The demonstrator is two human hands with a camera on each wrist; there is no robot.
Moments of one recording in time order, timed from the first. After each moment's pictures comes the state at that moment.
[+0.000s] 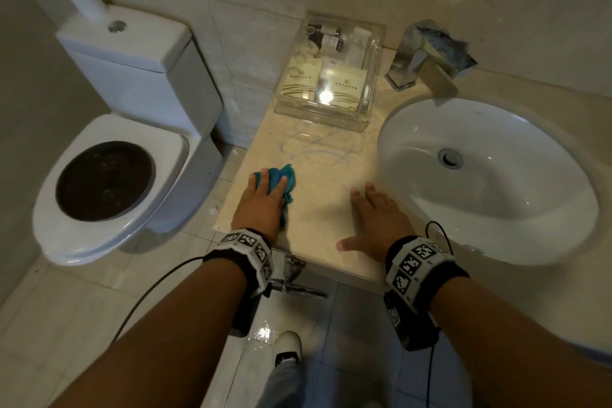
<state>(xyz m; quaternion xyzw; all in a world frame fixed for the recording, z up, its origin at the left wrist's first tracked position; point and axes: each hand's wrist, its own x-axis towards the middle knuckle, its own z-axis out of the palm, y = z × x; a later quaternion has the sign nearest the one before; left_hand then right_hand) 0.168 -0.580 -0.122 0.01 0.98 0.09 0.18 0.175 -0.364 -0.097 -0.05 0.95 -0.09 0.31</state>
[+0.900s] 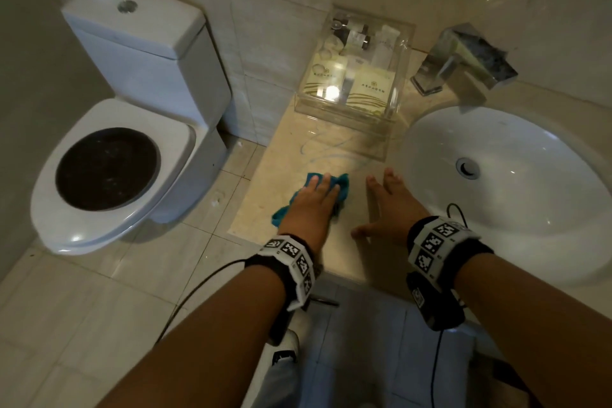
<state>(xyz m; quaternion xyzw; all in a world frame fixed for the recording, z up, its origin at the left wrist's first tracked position) 0.152 -0.543 -0.128 0.12 0.97 0.11 0.20 0.131 -0.382 -0.086 -0.04 0.94 -0.07 0.32</state>
